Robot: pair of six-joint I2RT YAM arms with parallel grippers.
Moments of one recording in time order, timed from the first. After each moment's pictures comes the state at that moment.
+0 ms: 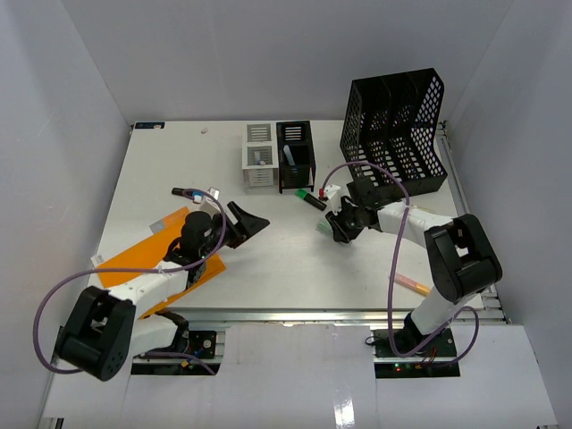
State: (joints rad) left arm -0.42 1.16 0.38 0.50 0.30 -1.00; right arm 0.45 1.64 0.91 -0.29 -0.32 -0.40
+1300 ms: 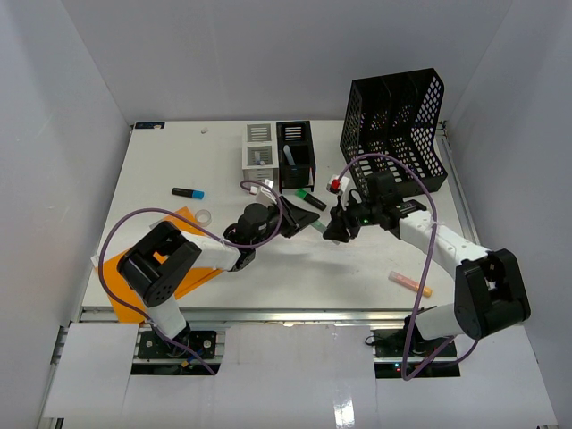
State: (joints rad) left arm -0.75 1.71 0.67 0.89 0.12 -1.21; right arm 0.41 1.39 0.87 -0.29 -0.76 -0.36
